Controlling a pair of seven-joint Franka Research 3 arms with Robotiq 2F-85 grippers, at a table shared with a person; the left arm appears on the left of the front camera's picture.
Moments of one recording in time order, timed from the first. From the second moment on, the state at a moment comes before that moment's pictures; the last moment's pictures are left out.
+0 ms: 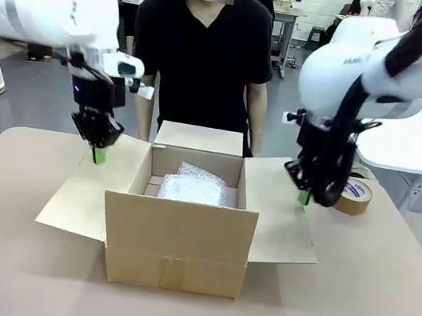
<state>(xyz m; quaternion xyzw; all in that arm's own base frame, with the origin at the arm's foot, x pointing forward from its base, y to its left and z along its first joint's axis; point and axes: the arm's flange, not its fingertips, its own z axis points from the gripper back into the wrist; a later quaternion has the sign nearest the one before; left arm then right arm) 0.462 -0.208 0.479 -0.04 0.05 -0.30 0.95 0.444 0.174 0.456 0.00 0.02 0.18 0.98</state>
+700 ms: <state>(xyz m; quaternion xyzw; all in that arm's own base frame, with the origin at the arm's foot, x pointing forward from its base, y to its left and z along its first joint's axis) 0.425 -0.121 0.566 -0.04 0.04 -0.60 0.80 0.384 0.059 0.551 -0.04 0.00 0.51 0.86</state>
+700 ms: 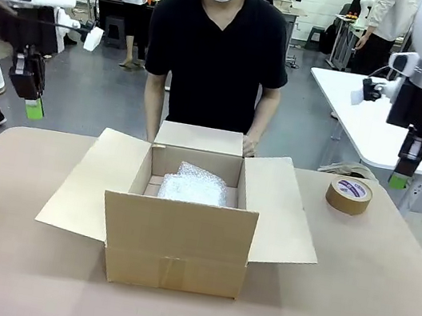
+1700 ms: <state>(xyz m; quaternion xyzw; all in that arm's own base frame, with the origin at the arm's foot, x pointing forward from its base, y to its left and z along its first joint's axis) 0.418 -0.116 0.520 -0.05 0.04 -0.68 0.73 0.388 0.020 0.512 0.04 0.00 0.59 0.81</state>
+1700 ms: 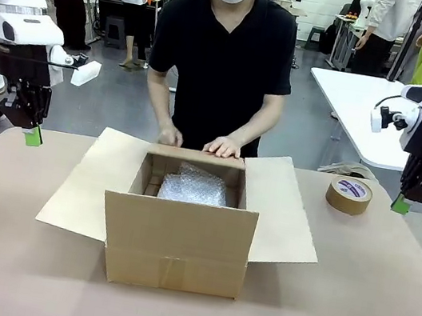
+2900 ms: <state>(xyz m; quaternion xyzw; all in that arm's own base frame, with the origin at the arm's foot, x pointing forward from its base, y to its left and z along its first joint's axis) 0.418 -0.115 0.521 -0.05 0.04 -0.68 0.73 0.386 0.019 0.515 0.03 0.00 0.59 0.81</state>
